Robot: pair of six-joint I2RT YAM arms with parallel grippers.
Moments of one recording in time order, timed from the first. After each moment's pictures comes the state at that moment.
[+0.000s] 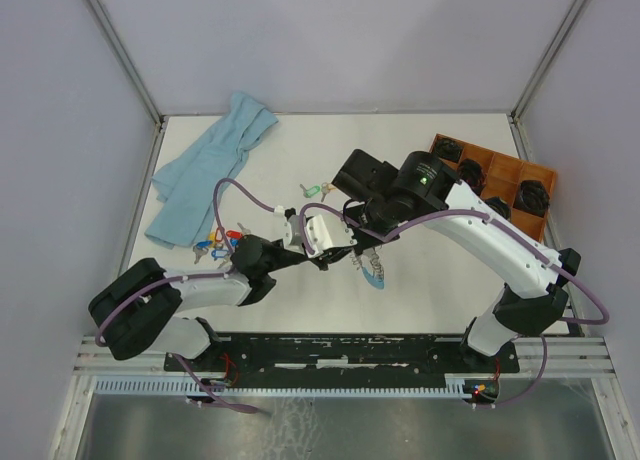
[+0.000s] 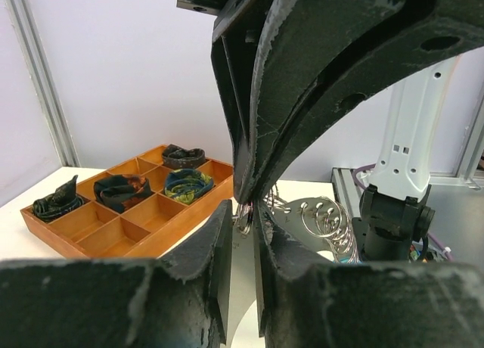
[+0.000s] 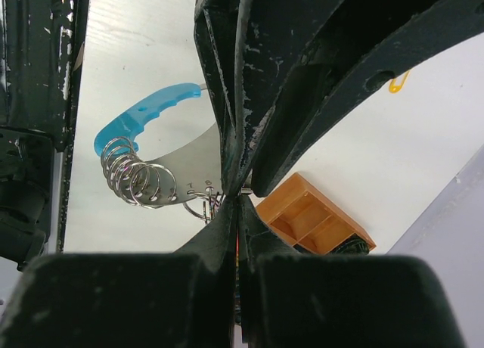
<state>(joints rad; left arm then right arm) -0.87 1.38 0.45 1.40 0.51 -0.19 1.02 1.62 2.00 -1.60 -0.07 -0.93</state>
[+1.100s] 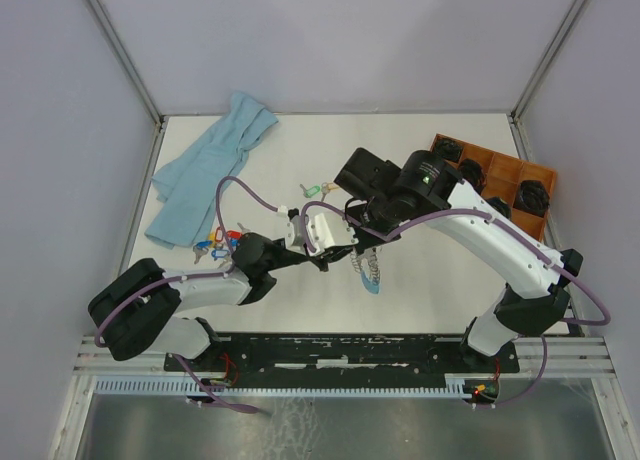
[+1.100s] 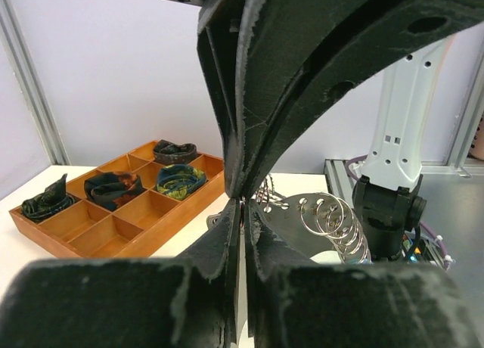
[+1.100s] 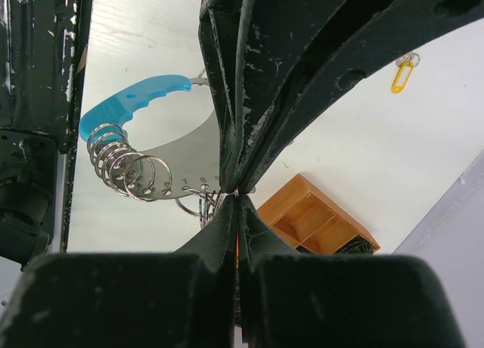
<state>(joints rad) -0.87 1.37 0.47 1.36 0.54 -0.18 1.01 1.61 1.99 -1.59 -0.09 -0.93</state>
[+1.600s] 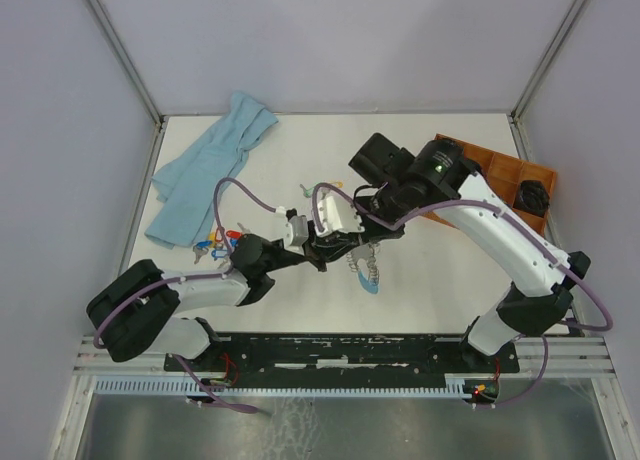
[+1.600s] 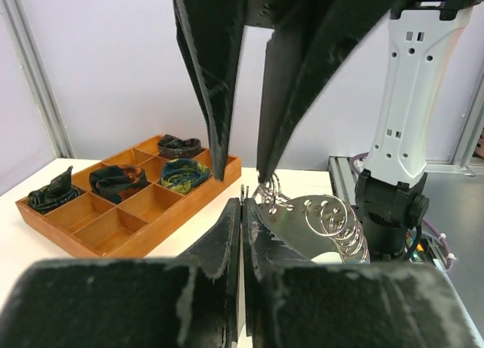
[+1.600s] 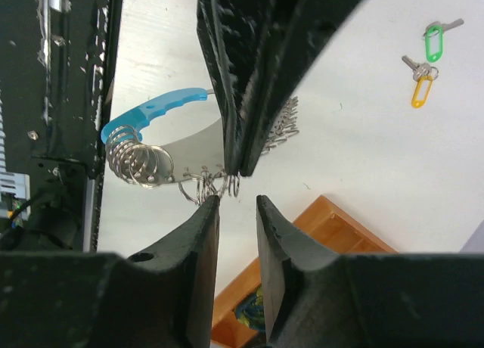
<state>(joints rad) -0.86 1.37 0.46 1.35 0.55 -0.18 0.94 1.60 1.99 -1.58 -0.20 -0.92</state>
